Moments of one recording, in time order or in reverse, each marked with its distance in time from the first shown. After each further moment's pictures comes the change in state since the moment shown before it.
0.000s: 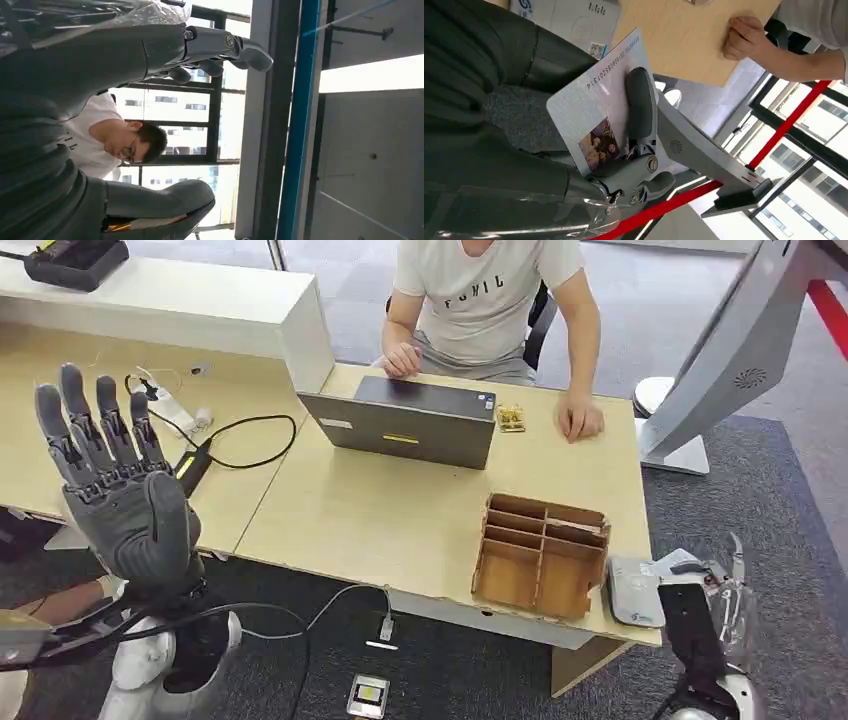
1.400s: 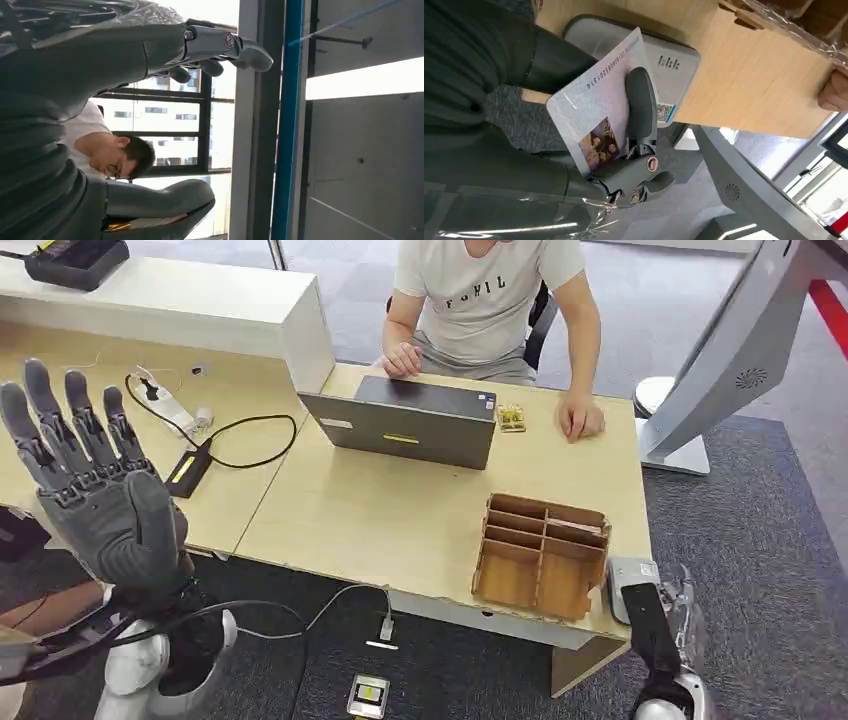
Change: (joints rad) left arm -0.004 -0.005 0.000 -0.041 -0.041 0.035 0.000; right arm -0.101 0.079 0.037 0.399 -0.096 -0.001 -0.065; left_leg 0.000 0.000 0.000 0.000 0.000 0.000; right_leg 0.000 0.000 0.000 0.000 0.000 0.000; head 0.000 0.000
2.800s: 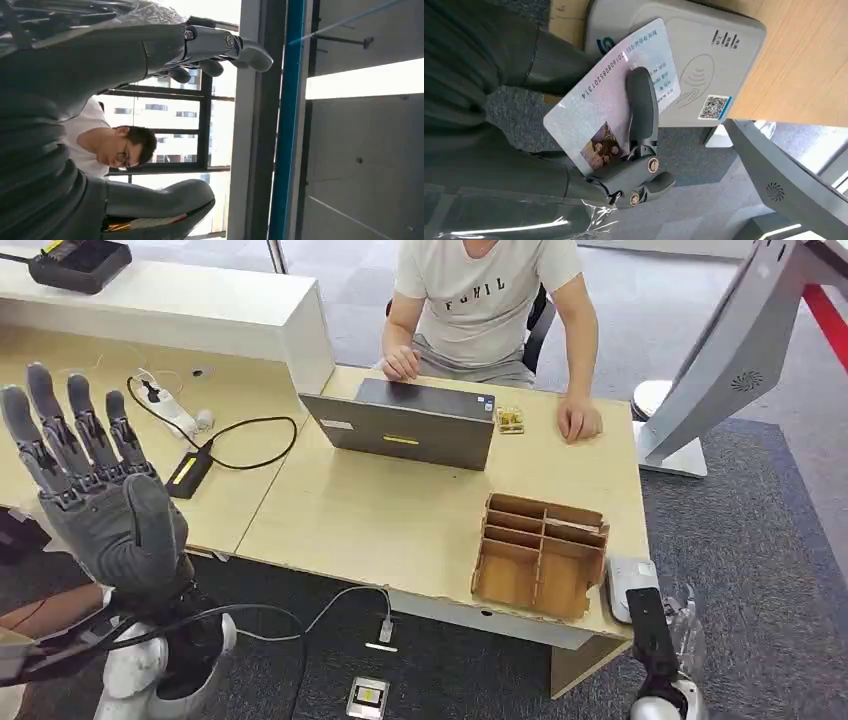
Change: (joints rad) left arm 0.012 0.004 0.000 -0.003 0.016 -0.006 0.000; right arm -0.095 0.036 0.013 0.287 -0.140 -0.048 -0.081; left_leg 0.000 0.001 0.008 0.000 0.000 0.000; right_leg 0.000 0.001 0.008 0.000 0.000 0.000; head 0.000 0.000
